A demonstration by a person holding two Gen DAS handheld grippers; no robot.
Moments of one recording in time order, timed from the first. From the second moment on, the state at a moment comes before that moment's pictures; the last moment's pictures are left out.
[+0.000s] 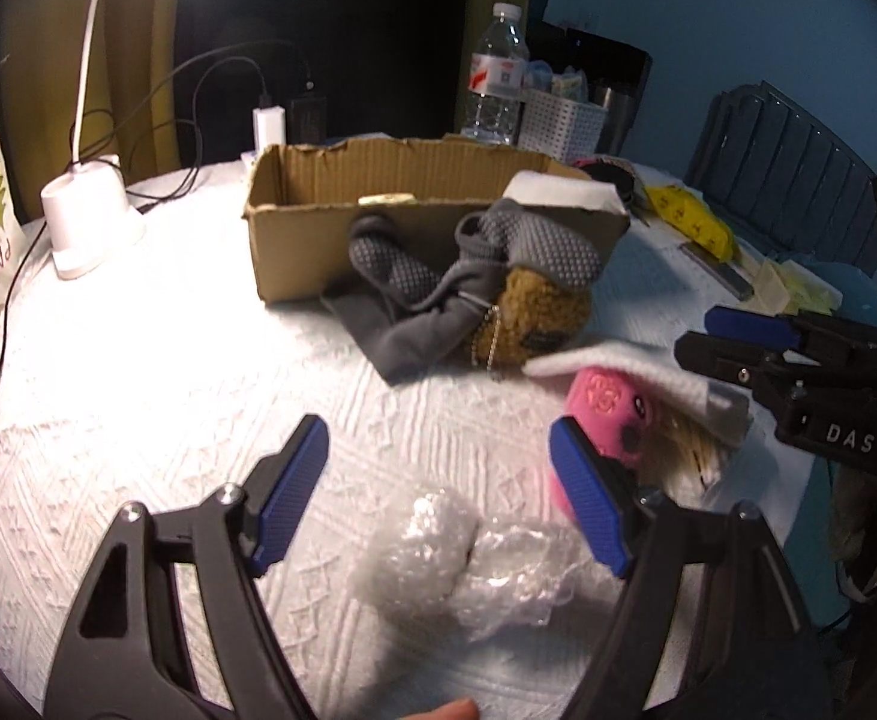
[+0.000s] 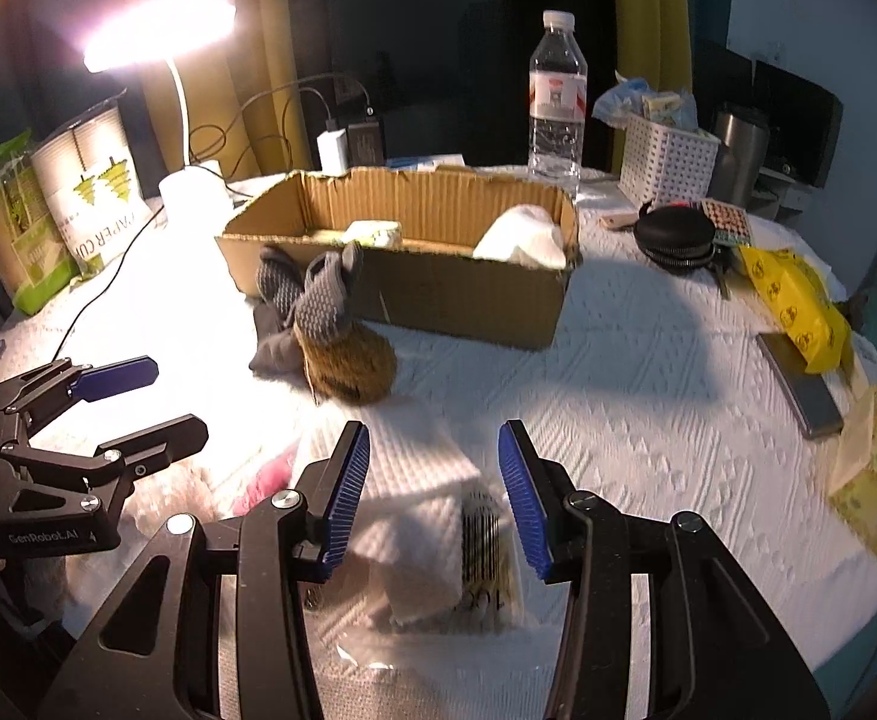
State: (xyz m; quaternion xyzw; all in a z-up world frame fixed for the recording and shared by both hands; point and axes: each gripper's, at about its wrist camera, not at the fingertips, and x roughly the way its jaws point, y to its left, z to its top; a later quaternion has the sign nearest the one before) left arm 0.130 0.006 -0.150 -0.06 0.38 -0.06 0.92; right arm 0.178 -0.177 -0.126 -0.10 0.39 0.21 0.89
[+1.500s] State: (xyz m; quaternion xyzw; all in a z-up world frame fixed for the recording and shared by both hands) left arm 0.127 -0.005 -0.168 -0.06 0.42 -0.08 0.90; right arm 0.177 -0.222 -0.112 -0.08 0.34 0.24 0.91
